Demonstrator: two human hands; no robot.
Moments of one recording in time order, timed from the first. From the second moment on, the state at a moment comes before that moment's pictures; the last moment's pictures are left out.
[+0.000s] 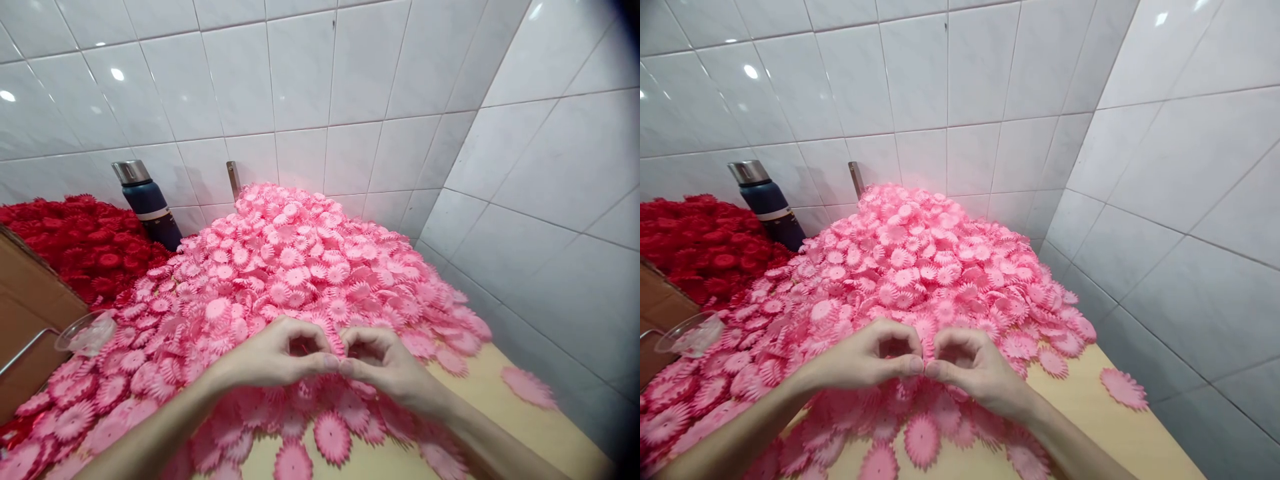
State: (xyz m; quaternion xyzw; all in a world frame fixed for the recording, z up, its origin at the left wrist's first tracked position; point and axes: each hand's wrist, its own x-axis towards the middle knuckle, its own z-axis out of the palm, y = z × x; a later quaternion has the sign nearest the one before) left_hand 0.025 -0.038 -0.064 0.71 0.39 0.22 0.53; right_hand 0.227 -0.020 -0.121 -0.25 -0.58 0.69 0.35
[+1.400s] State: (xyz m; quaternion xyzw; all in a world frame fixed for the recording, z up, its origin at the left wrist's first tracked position) left_hand 0.025 -0.042 -0.051 0.75 0.40 0.16 0.50; right_hand 0.227 -0.022 -0.124 -0.22 -0.61 0.67 0.35
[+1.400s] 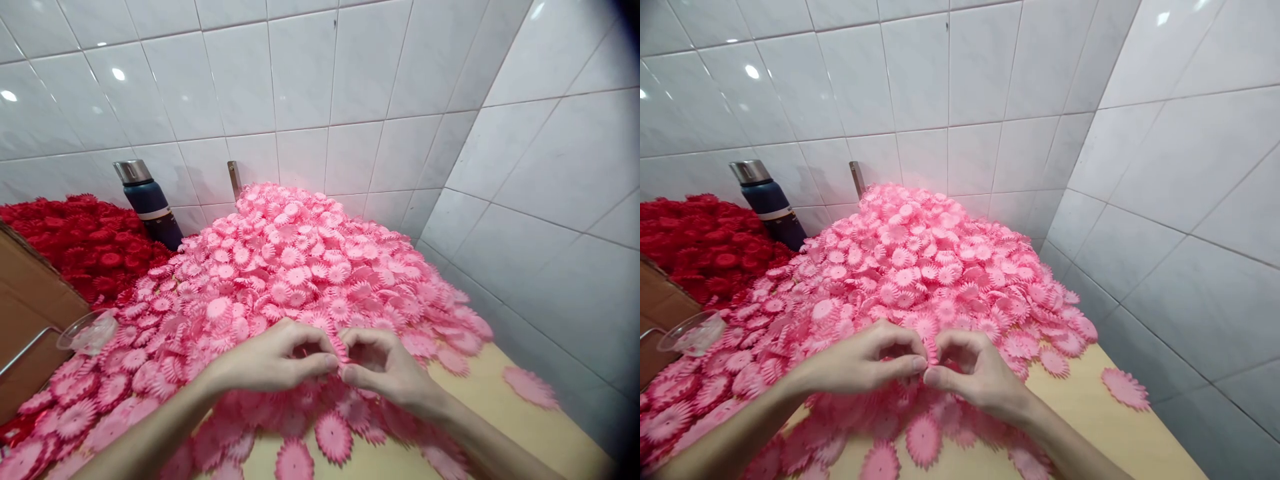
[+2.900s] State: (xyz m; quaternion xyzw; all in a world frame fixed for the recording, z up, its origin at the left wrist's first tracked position) left_hand 0.028 -0.043 -0.051 0.76 0.43 0.18 0.45; right_hand 0.231 -0.019 -0.121 -0.23 -0.59 0.72 0.27
